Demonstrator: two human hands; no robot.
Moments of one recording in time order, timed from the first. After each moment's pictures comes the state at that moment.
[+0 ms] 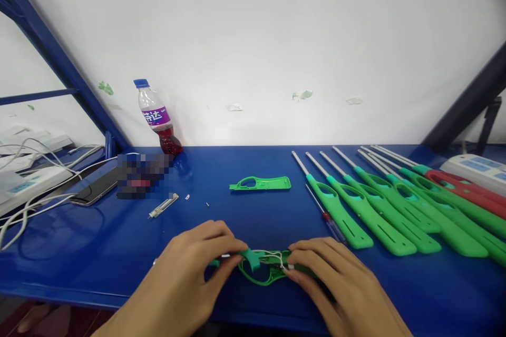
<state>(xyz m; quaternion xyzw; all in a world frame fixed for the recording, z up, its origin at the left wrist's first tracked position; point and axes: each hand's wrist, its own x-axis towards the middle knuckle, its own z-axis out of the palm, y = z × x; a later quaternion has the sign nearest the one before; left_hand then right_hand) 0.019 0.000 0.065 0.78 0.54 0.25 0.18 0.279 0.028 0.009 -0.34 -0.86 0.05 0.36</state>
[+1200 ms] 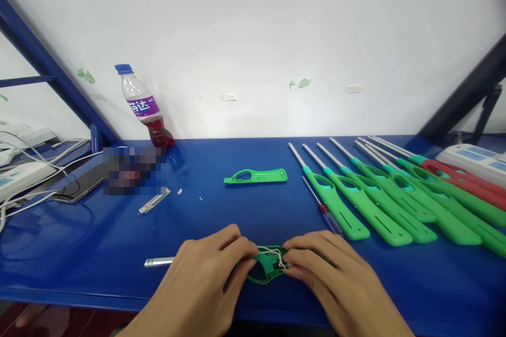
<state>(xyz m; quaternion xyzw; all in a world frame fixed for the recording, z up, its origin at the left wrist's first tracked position) 0.041 -0.002 0.044 0.82 0.51 0.22 0.13 0.284 0.026 0.011 -0.34 -0.86 0.09 0.37</state>
